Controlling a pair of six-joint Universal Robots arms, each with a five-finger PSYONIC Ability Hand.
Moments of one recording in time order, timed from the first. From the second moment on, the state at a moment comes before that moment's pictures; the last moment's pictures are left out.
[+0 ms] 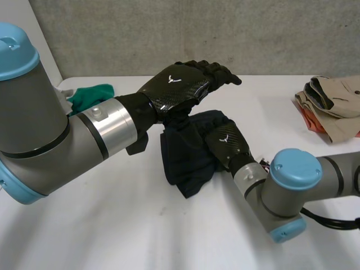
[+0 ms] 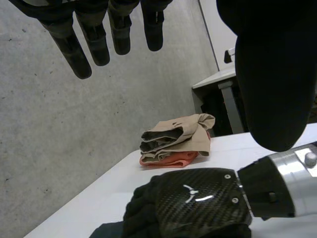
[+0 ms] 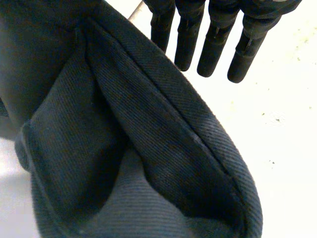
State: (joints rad) left arm 4.15 -1.87 -1.28 3.13 -0.98 3.21; right arm 2.09 -0.86 1.56 -0.66 1.38 2.66; left_hand 0.23 0.23 0.23 0.22 0.05; right_hand 0.47 0.47 0.47 0.48 0.27
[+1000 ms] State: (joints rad) left arm 4.15 -1.82 -1.31 3.29 -1.00 3.07; right arm 1.25 -0.41 0.64 -0.52 1.01 3.05; left_hand 0.23 0.23 0.23 0.22 0.05; right_hand 1.03 1.16 1.16 1.20 0.95
